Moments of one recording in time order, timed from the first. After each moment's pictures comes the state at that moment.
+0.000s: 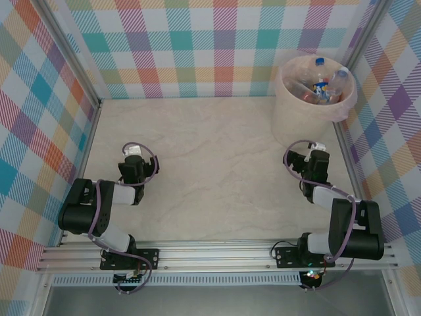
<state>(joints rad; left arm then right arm) -0.09 1.57 0.39 0.69 -0.28 -0.16 -0.07 1.33 0.40 0.43 -0.03 0.26</state>
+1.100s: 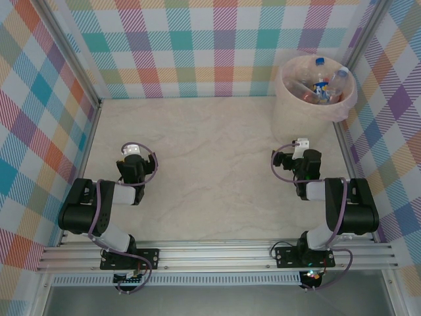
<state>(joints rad) -0.10 1.56 0.39 0.73 -0.32 -0.16 -0.01 1.54 0.41 0.75 -0.17 0.05</state>
